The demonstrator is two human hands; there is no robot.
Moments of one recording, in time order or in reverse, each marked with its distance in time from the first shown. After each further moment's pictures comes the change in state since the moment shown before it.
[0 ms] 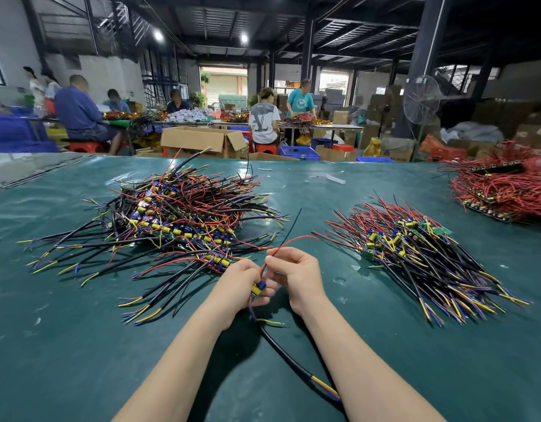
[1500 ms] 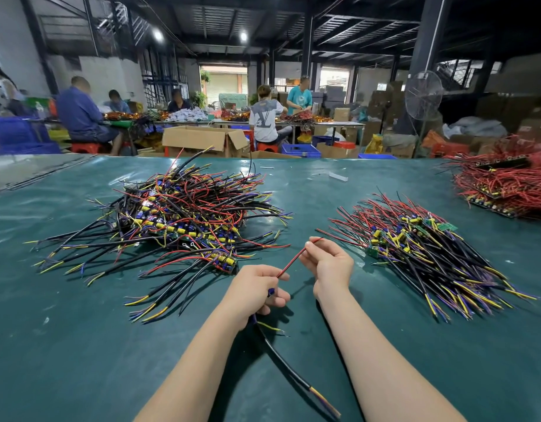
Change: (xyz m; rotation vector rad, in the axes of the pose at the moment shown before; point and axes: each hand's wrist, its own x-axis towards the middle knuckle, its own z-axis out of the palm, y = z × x) left_hand -0.006 -0.004 0.006 0.239 -0.041 0.003; right_hand 0.019 -0.004 -0.022 0.204 0.393 -0.113
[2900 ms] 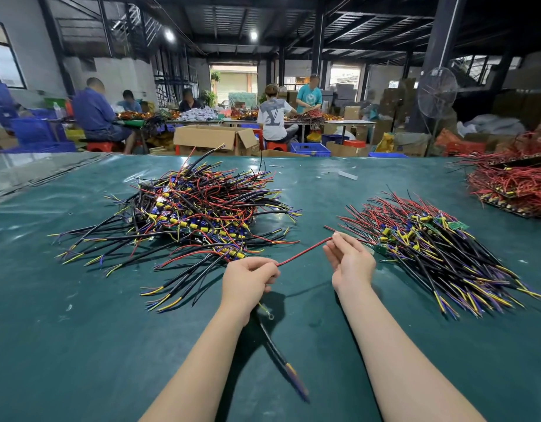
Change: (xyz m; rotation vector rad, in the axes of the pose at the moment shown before) left_hand -0.005 -0.009 -0.004 -0.210 0.324 0.156; right_hand 0.004 -0.019 -0.013 0.188 0.088 0.057
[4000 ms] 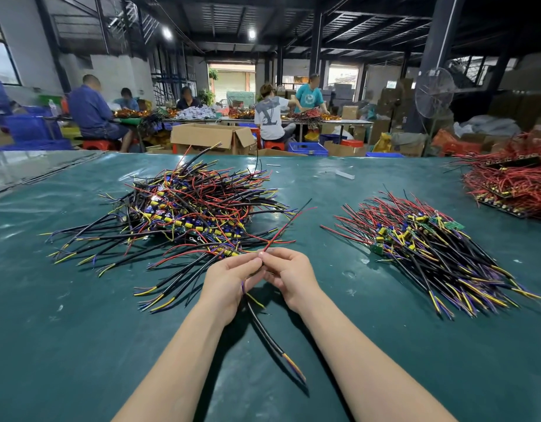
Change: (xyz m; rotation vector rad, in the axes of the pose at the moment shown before) left_hand 0.002 0.006 -0.018 -0.442 -0.095 -0.119; right_hand -0.055 0.037 0.030 -0.446 -0.517 0.253
